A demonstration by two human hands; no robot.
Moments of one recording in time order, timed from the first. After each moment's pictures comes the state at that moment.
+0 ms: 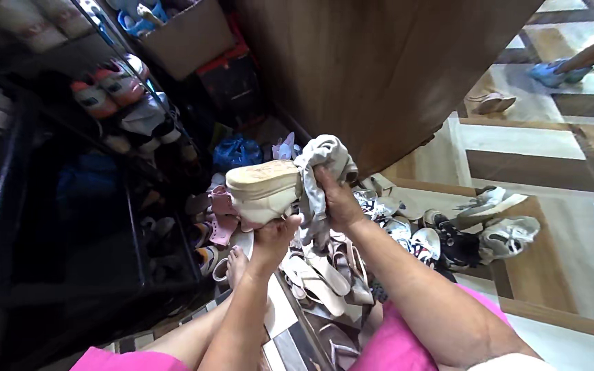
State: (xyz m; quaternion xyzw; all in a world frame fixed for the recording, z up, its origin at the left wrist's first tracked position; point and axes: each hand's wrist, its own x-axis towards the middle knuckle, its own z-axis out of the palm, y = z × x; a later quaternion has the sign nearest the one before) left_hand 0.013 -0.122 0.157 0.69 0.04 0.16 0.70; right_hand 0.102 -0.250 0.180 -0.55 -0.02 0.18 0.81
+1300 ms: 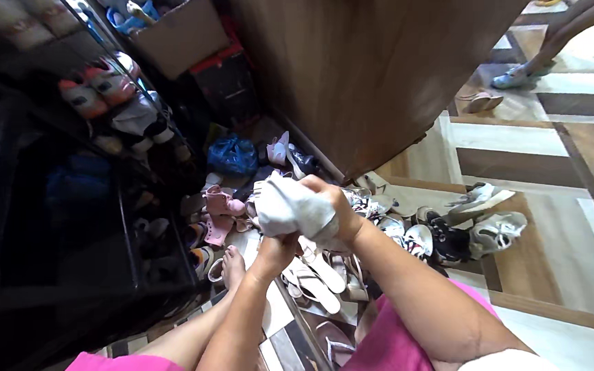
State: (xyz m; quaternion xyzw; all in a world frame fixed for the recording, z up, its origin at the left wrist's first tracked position) left_hand 0.006 -0.129 0.151 0.79 0.03 0.02 0.62; right_hand 0.107 -0.268 0.161 -0.71 -0.48 -0.22 0.47
